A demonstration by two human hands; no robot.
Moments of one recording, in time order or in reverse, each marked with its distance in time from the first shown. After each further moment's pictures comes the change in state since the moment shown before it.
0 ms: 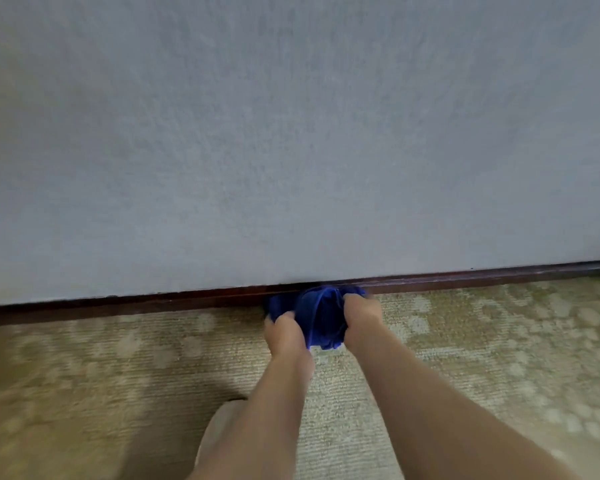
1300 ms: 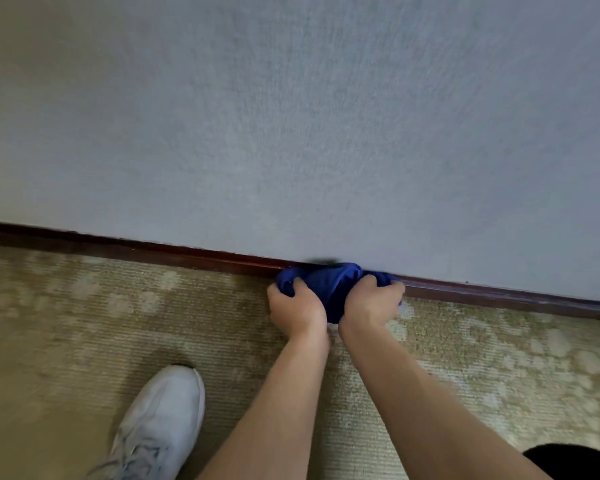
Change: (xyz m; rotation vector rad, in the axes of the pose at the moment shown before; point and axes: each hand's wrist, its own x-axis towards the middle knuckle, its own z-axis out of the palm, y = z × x) left_hand -0.025 -0.045 0.061 0.222 0.231 0.264; right_hand 0.030 -0.024 -0.027 -0.125 0.273 -0.270
